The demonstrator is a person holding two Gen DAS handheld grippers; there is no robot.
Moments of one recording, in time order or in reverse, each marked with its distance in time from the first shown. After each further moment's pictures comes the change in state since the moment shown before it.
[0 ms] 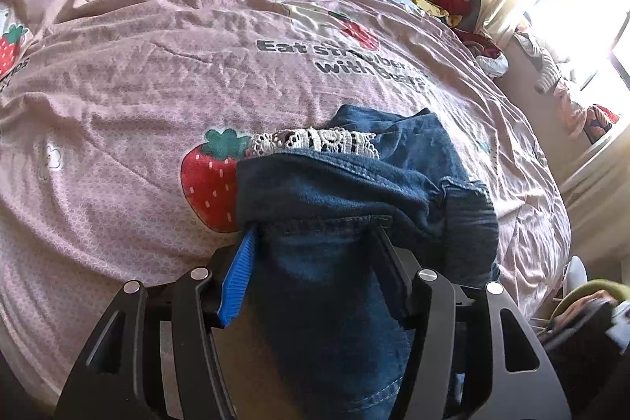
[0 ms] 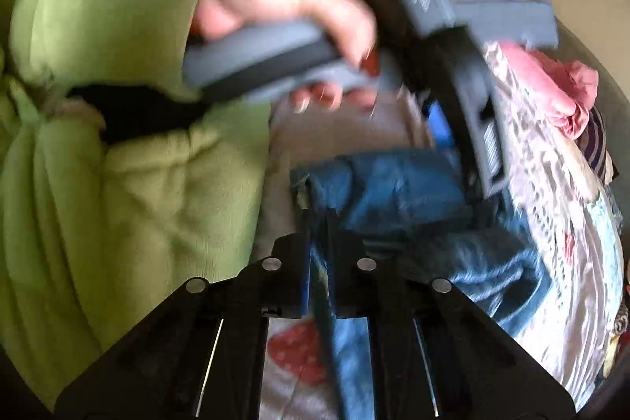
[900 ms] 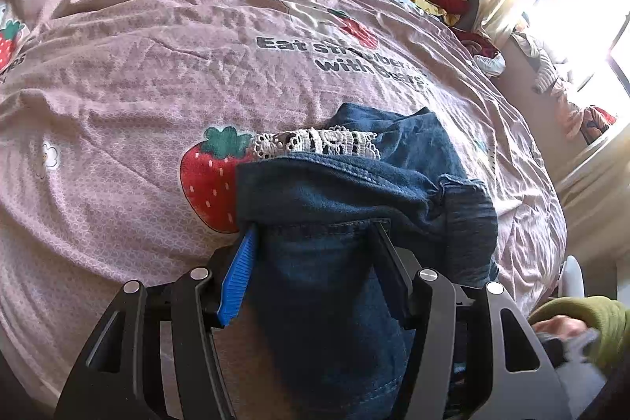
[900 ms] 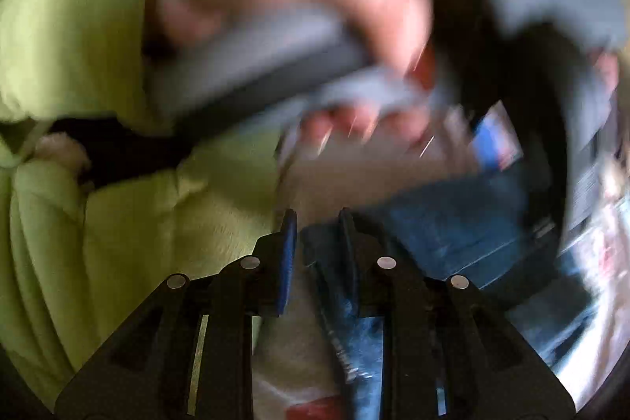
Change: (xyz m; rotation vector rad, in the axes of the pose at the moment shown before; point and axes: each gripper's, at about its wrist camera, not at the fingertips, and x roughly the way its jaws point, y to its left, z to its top) left arm -0.002 0.004 0.001 -0.004 0.015 -0.022; right arm 0.020 0.008 0.029 0.034 -0.054 0.118
